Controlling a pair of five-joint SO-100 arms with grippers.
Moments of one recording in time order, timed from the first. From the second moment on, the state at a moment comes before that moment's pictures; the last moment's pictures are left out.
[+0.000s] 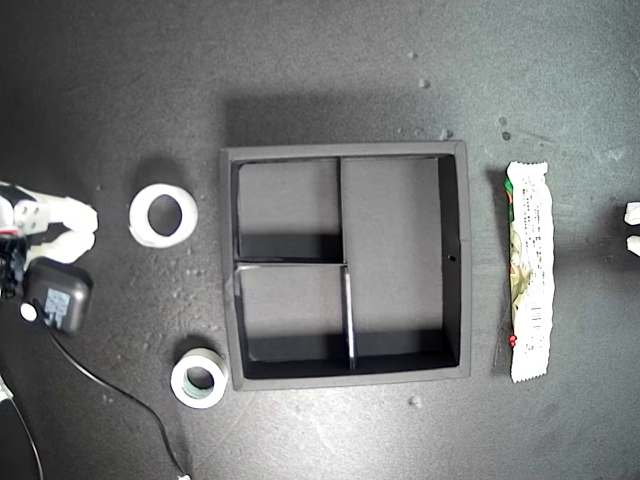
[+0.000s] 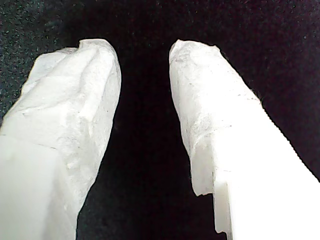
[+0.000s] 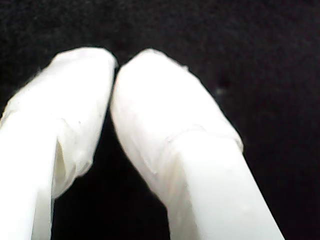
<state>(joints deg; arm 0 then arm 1) 1.7 191.3 176.3 78.0 -76.9 -1.5 191.8 178.4 76.7 91.1</state>
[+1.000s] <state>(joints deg) 9.8 191.3 176.4 74.1 -84.2 16.8 191.8 178.4 66.1 67.8</state>
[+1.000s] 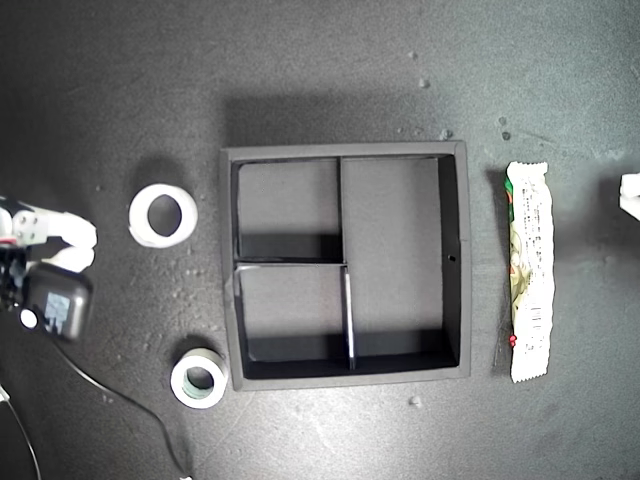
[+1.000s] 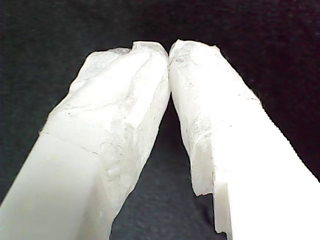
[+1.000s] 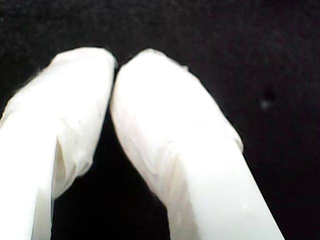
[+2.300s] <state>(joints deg) 4.0 190.2 166.9 66.4 -73.1 -1.1 191.4 167.9 44.2 44.7</state>
